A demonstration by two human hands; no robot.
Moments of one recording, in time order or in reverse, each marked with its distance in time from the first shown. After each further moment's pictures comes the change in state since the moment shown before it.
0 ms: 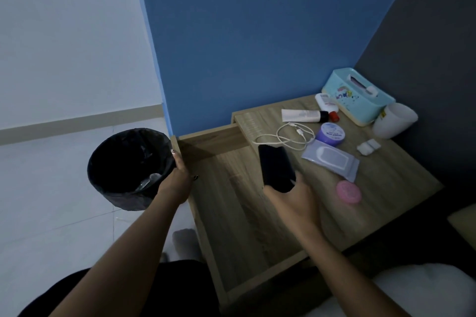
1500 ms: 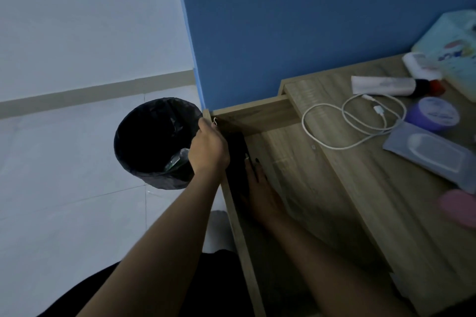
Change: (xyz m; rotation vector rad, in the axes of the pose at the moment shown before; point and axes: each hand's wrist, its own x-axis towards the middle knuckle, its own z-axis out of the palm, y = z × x) left_hand 0.042 0.016 -0.008 -0.277 0.437 -0.240; right_hand 0.083 0.077 0.213 -0.427 -0.512 -0.349
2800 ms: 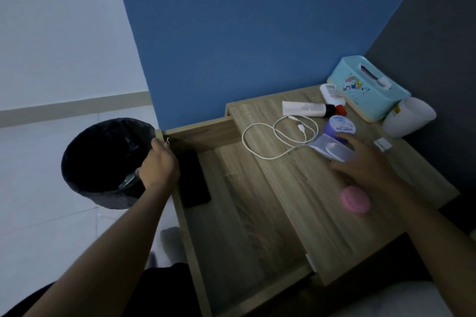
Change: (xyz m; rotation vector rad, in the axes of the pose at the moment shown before) left_hand -0.013 0.010 -0.009 0.085 0.003 0.006; right_hand -0.099 0.126 -0.301 -0.244 0.334 0.331
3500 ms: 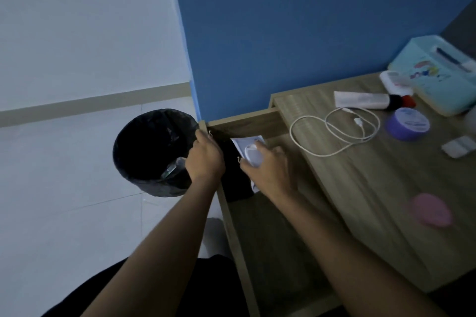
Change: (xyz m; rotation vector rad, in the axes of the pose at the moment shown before) left_hand 0.004 0.001 0.002 -0.031 -0.006 -0.023; right_hand -0.031 -0.221 0.171 0.237 -0.004 -0.177
